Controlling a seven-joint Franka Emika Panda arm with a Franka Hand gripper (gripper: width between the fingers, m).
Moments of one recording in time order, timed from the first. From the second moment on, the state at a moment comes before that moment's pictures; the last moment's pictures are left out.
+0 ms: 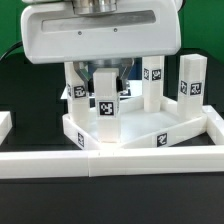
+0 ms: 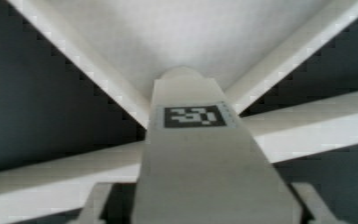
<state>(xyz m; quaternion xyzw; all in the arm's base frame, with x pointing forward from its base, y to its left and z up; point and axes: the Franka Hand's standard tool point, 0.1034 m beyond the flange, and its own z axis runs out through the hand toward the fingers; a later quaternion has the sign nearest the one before) 0.633 -0.037 0.106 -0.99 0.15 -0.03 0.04</state>
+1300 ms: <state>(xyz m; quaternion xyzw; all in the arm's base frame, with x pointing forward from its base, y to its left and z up) 0.628 -0.039 0.093 -0.82 0.57 0.00 0.05</state>
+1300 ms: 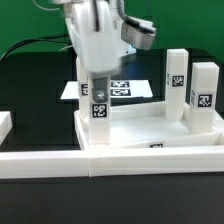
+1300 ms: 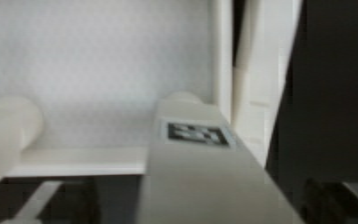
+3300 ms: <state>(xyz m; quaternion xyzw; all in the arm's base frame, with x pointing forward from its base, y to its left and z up) 0.630 -0.048 0.102 -0.78 0.62 -0.04 0.05</state>
